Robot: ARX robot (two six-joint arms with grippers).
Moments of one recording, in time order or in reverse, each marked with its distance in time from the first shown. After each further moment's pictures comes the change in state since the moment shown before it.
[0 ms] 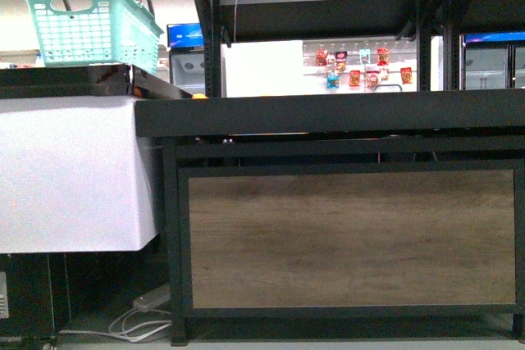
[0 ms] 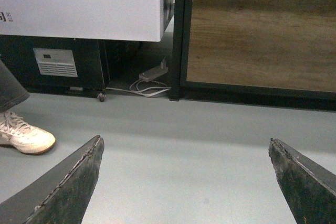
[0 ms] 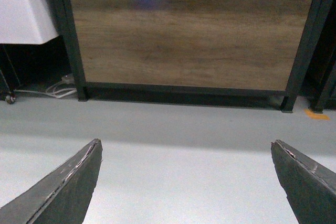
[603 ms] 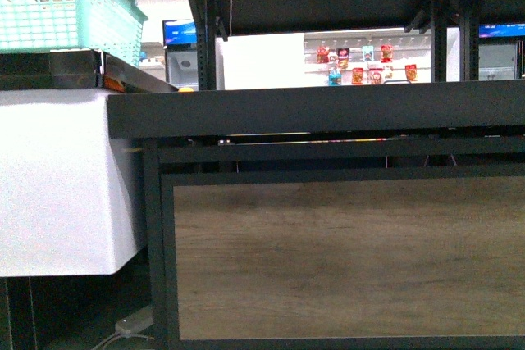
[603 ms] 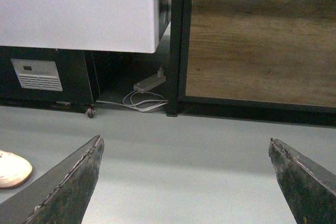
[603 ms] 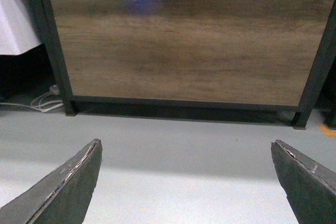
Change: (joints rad) left arm 0.000 0.000 0.000 0.000 0.000 0.000; right arm 0.000 0.000 0.000 0.000 0.000 0.000
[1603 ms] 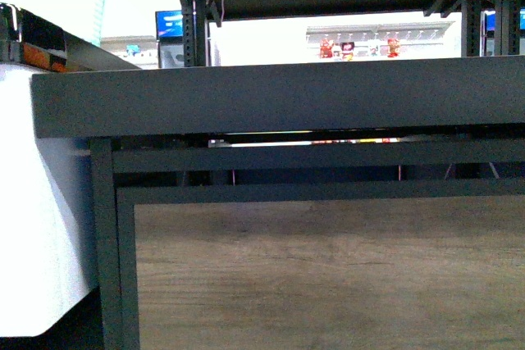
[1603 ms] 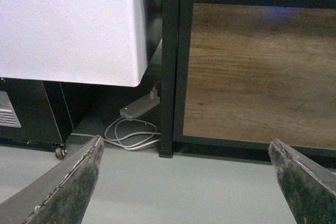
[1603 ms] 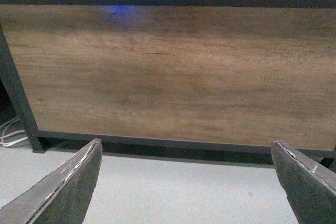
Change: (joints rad) left arm 0.000 0.000 0.000 0.000 0.000 0.000; right arm 0.000 0.000 0.000 0.000 0.000 0.000
